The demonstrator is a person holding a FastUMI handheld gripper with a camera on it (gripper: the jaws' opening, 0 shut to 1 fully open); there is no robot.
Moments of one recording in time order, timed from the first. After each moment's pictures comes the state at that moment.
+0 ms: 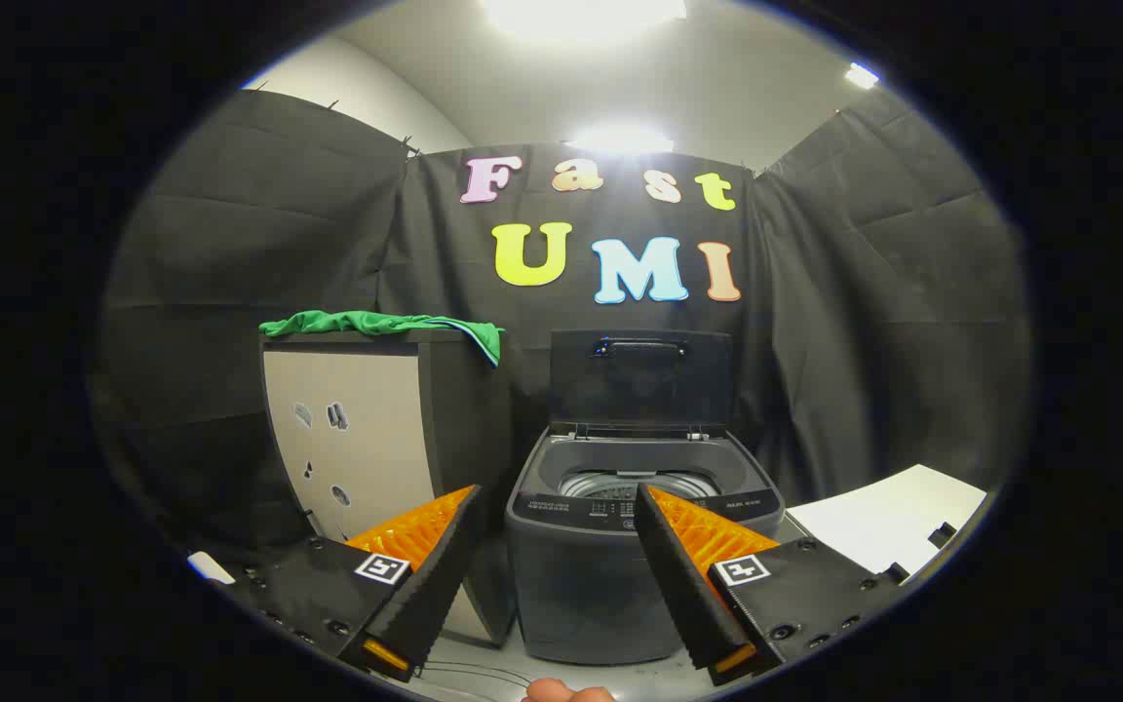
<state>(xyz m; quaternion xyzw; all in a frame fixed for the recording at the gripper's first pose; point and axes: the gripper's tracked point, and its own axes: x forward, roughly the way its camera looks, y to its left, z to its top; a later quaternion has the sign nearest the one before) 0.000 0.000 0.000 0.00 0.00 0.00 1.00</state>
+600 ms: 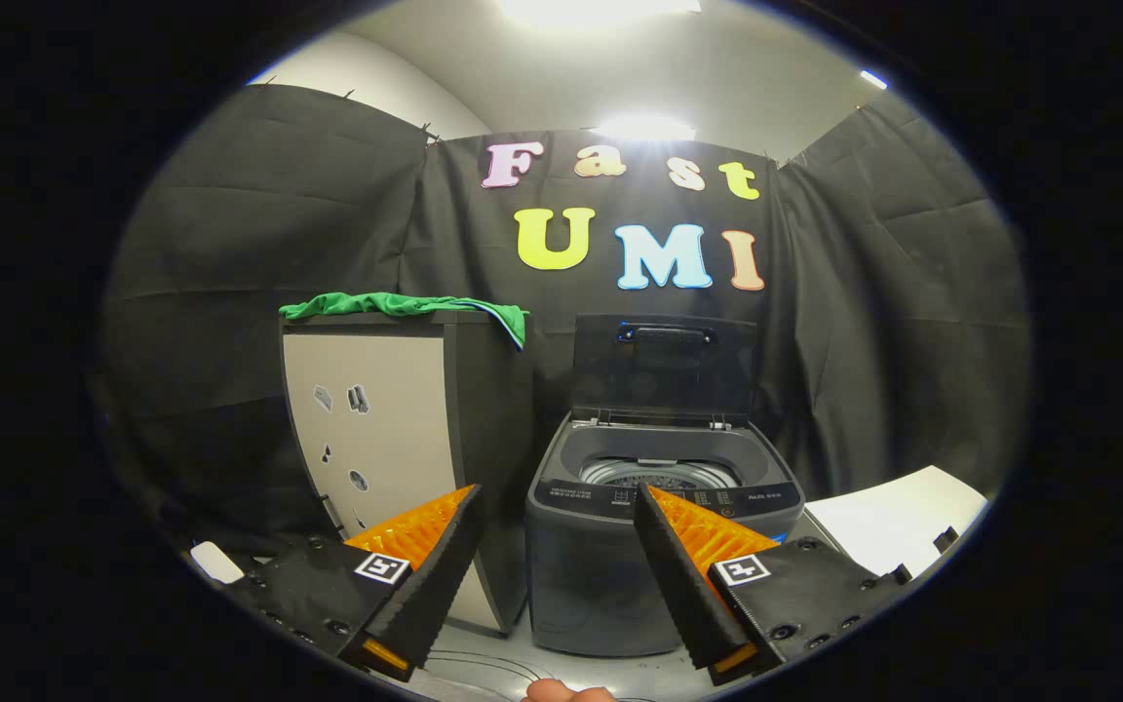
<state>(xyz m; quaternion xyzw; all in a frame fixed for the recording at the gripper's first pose) 0.003 0.011 -0.006 -0.01 0.02 0.02 1.00</state>
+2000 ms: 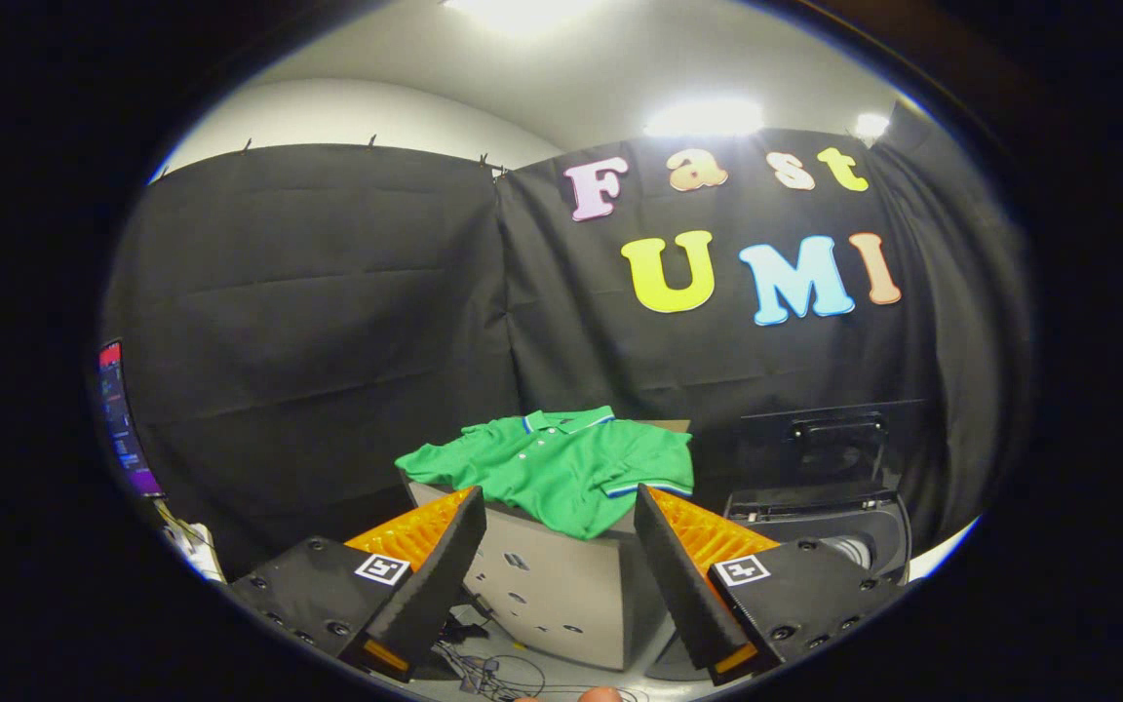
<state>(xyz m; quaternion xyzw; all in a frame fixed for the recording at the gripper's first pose) 0.095 0.177 0.233 0.06 0.05 0.22 0.97</state>
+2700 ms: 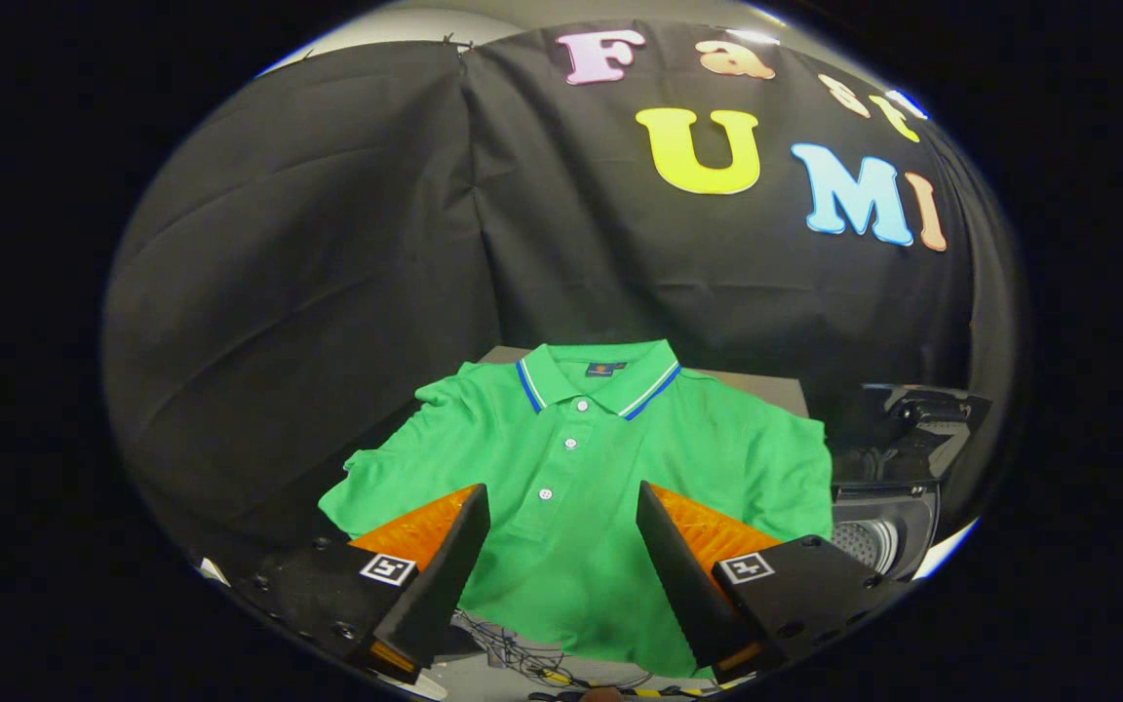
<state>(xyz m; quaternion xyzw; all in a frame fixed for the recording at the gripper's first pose) 0.285 0.318 0.188 0.04 0.26 0.18 0.95</state>
